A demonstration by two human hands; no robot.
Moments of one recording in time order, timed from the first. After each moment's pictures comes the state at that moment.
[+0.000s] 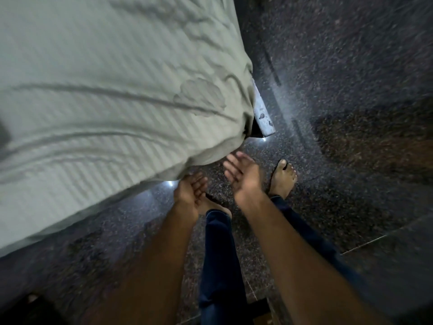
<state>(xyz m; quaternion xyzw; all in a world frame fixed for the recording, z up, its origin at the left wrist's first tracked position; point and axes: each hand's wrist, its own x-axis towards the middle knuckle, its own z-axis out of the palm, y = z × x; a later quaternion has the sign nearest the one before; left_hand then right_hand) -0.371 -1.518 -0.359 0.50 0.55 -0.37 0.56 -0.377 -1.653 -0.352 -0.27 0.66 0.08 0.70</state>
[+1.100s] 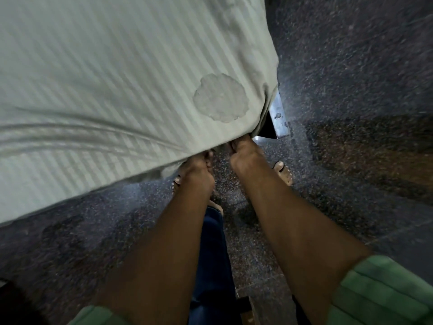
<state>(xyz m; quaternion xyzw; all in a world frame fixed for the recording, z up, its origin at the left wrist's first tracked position) -0.324 -1.562 -0.386 0.43 0.62 -0.28 0.59 -0.312 -1.651 -0.411 -0.30 0.68 0.05 0.67</state>
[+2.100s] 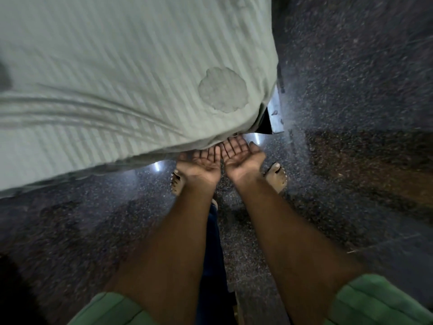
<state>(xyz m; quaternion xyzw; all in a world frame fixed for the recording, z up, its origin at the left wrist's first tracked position) -0.352 -1.558 -0.377 0.18 0.63 -0.07 0.75 -0.349 -1.657 -0.386 -0.16 0.65 0.04 0.74</state>
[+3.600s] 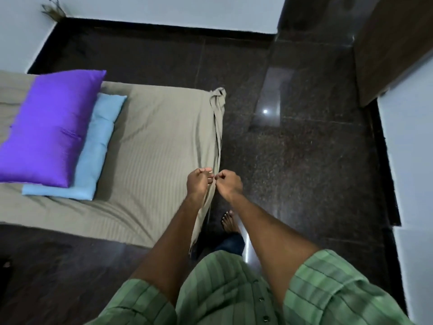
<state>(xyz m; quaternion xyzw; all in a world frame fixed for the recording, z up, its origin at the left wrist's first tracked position) -0.050 -1.743 0.067 0.61 0.43 -0.05 0.66 -0.026 -1.845 0.071 -0.86 0.12 0.29 0.39</state>
